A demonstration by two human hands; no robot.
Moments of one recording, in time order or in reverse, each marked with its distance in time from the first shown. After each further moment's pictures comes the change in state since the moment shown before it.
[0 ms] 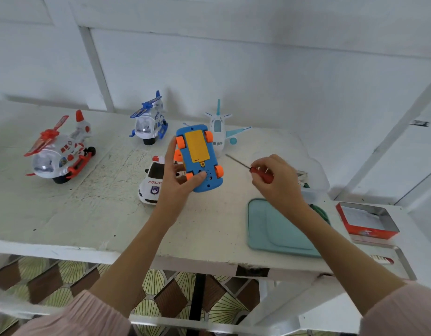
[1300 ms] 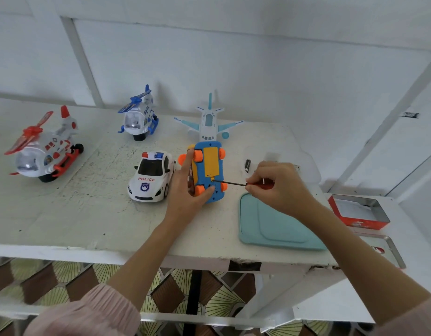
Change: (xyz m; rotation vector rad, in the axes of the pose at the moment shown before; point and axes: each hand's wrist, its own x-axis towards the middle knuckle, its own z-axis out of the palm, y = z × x) left_hand -0.008 -0.047 0.020 0.367 -0.063 0.110; right_hand -0.011 -0.012 -0.035 0.014 -0.262 -0.058
